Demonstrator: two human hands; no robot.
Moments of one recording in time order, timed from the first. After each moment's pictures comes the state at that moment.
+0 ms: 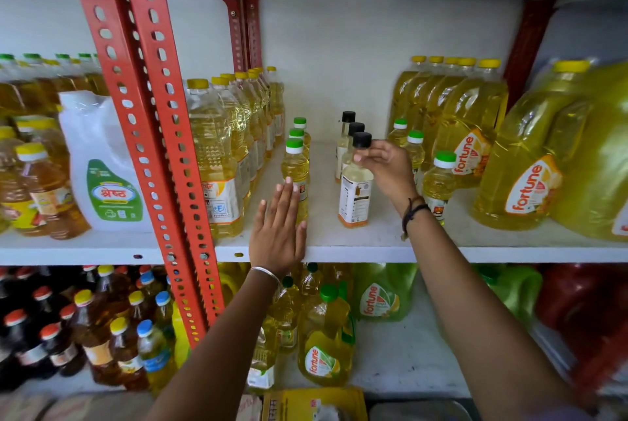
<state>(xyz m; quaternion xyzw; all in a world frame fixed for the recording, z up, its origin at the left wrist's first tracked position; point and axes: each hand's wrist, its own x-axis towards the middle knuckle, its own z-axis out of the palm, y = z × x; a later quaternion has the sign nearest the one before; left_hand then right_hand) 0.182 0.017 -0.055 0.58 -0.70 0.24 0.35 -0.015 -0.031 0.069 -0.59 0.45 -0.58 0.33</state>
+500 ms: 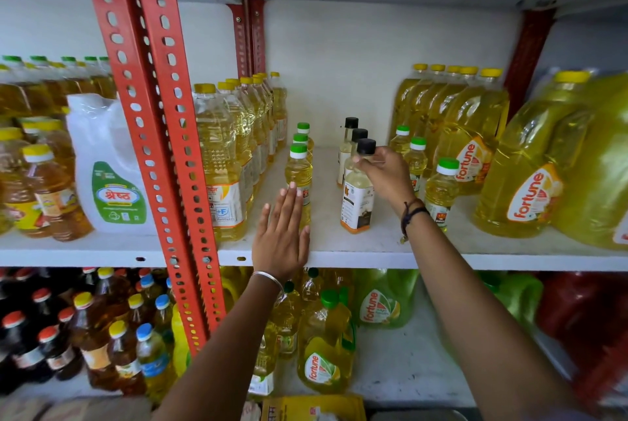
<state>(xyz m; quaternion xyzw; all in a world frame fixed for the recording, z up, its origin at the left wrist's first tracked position) 0.183 0.017 -0.056 0.58 -0.70 0.24 0.34 -0.008 -0.038 0.068 -0.62 0.51 -0.54 0.24</state>
